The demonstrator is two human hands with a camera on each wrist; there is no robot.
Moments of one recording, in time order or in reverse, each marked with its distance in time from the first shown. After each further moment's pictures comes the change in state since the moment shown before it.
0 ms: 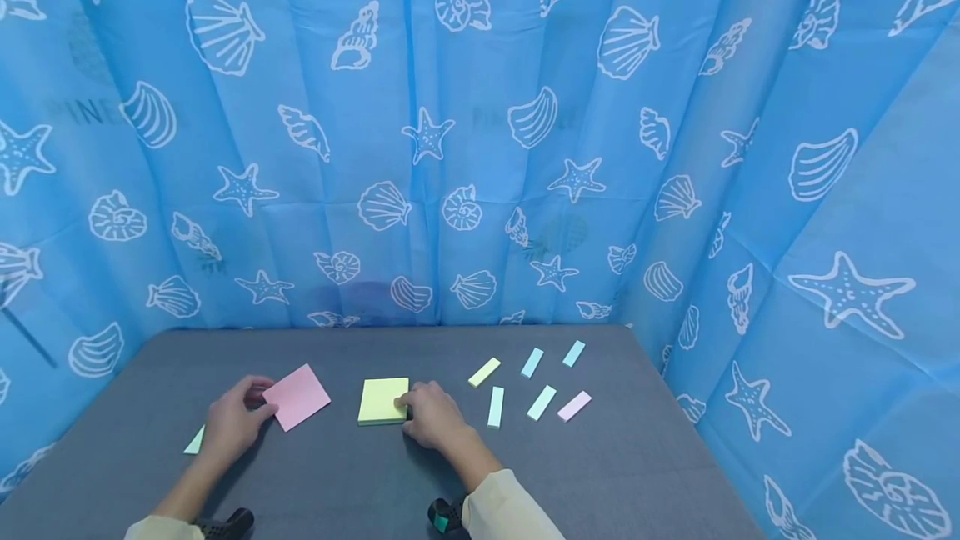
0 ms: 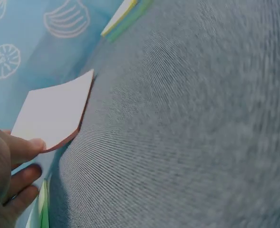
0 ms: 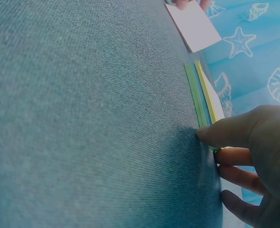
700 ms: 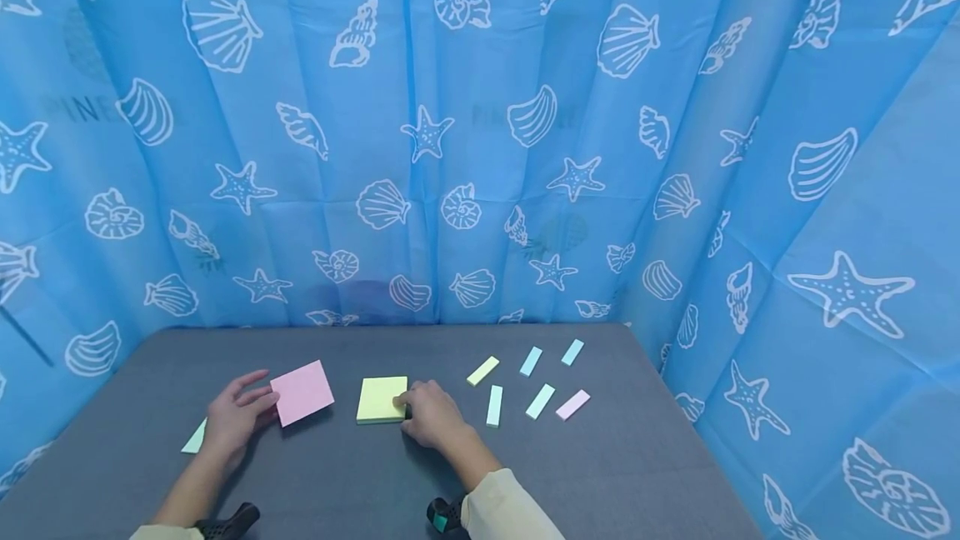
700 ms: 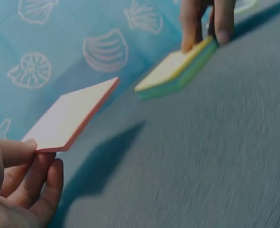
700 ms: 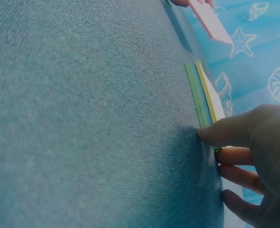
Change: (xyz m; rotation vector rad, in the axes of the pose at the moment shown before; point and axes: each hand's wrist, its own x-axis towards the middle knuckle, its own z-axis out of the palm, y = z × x) left_hand 0.001 0.013 0.001 -0.607 -0.062 -0.349; right_hand -0.001 -0.002 -0.003 0.009 -0.008 0.012
